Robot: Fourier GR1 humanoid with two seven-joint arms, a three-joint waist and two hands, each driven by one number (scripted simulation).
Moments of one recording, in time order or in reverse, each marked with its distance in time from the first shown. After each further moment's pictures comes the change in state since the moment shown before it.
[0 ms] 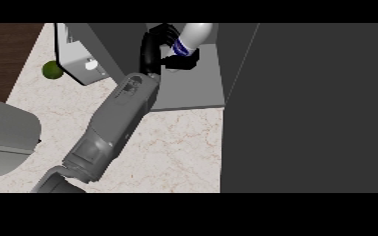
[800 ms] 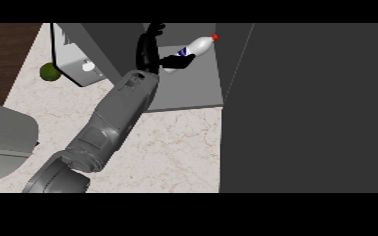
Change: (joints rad) left arm -0.129 -0.005 0.058 0.305 -0.061 0.128 -0.126; right arm -0.032 -0.012 -0.017 0.015 -0.021 0.013 -0.002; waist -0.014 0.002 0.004
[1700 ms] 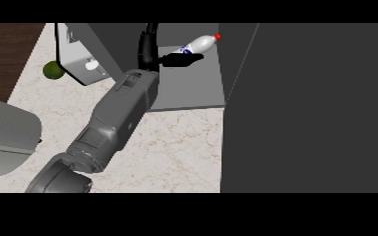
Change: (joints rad) left arm 0.013 -0.011 0.125 -0.045 0.095 -0.210 -0.196; right arm 0.055 -0.005 0.015 -0.022 0.030 0.003 -0.040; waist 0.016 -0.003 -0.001
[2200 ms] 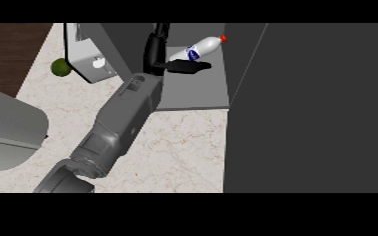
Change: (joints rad) left arm 0.047 -0.022 -0.039 -0.087 0.021 -0.176 -0.088; right arm 0.024 -0.001 -0.003 -0.015 0.005 -0.015 -0.003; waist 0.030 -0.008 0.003
